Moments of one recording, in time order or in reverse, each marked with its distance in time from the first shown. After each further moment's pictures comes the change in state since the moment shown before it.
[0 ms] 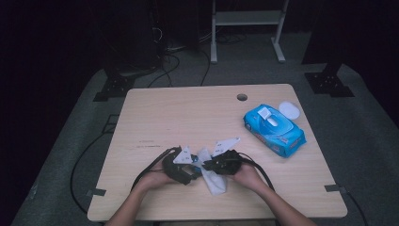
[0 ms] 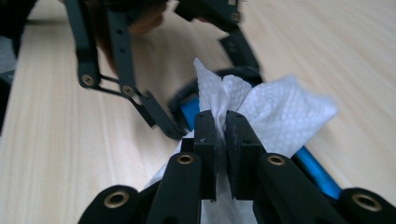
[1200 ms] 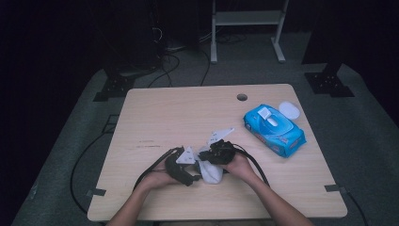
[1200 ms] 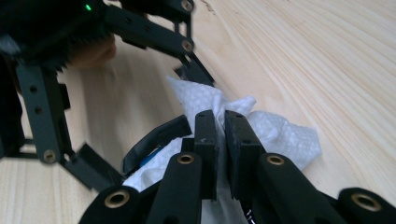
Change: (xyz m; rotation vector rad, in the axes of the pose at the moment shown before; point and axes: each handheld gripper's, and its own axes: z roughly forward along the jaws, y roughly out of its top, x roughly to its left) left arm -0.003 0.007 0.008 -0.001 -0.015 -0.002; right arm -0.028 0.014 0.016 -0.006 -0.046 0.081
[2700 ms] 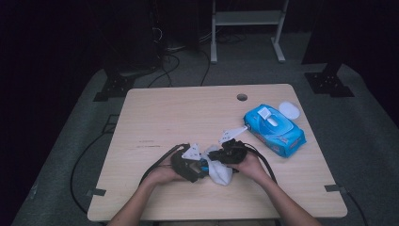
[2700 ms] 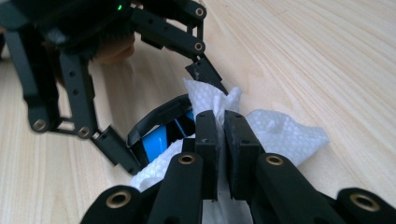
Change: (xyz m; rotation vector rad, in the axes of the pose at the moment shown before) left arm 0.009 0.011 0.012 -0.004 -0.062 0.001; right arm -0.011 -0.016 -0.030 -0.007 0.010 0.032
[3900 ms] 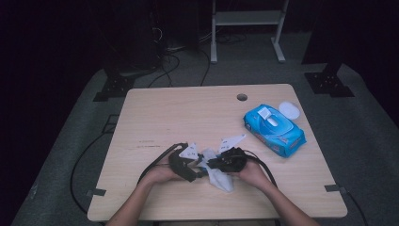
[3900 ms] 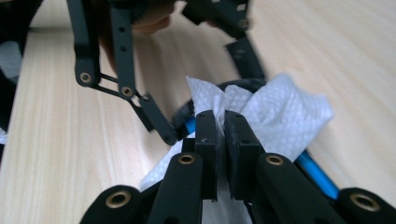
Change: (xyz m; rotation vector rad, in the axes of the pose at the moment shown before) left arm 0.001 -0.001 -0.007 -0.002 -0.026 -0.004; right arm 0.019 -0.010 -0.007 0.008 0.026 -0.074
